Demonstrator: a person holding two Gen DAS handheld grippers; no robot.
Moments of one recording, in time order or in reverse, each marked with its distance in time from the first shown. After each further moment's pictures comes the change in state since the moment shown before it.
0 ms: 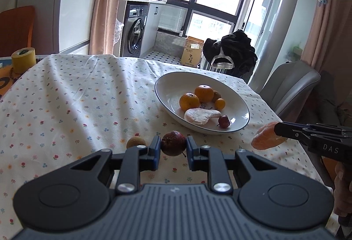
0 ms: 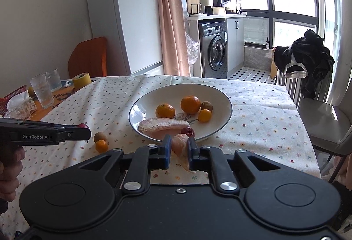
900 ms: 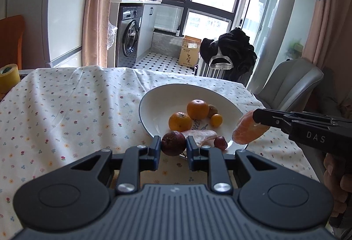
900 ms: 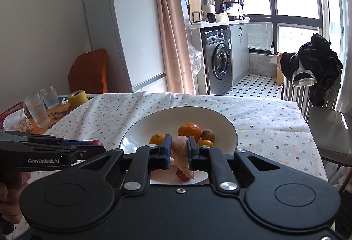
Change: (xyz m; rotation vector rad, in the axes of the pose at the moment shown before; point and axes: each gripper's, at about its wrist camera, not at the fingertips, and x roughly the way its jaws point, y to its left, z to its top) left arm 0.046 -0.021 0.036 0.040 0.010 0.007; right arm 0.047 -0.018 0.034 0.028 -0.044 0.030
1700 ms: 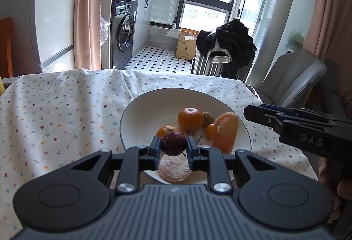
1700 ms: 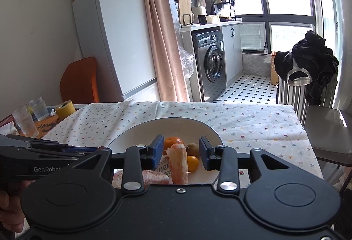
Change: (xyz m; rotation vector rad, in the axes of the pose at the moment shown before) left arm 0.042 -0.020 0.028 0.032 0.050 -0.007; right arm 0.021 -0.024 0.010 0.046 -0.020 -0.024
